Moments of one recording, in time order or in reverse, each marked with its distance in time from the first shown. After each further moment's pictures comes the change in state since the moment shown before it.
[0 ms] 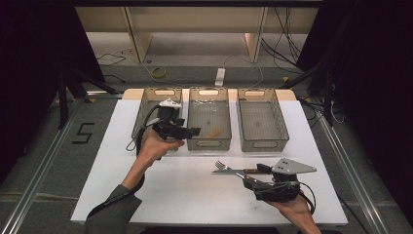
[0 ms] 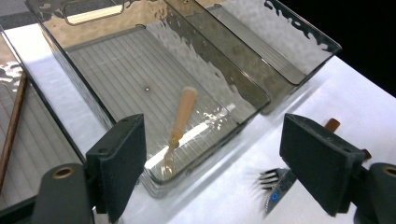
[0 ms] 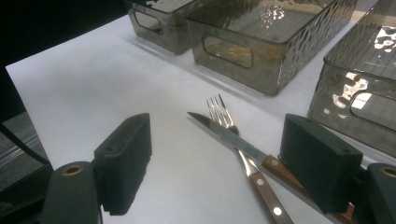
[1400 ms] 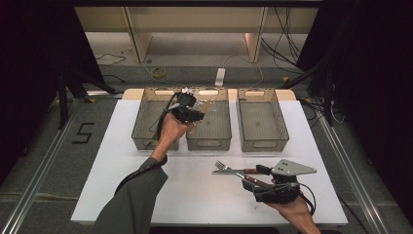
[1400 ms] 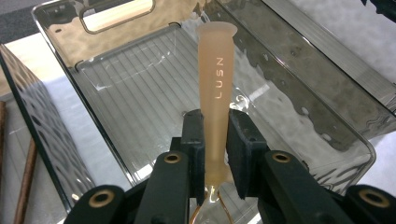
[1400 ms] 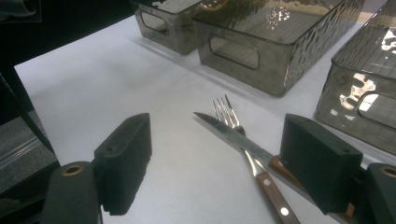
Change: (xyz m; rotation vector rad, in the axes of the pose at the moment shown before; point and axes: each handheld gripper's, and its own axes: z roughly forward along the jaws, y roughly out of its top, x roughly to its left) left arm 0.023 0.040 0.080 0.105 0.135 0.025; right arm 0.003 -0.001 -0.001 -0.005 0.016 -0.004
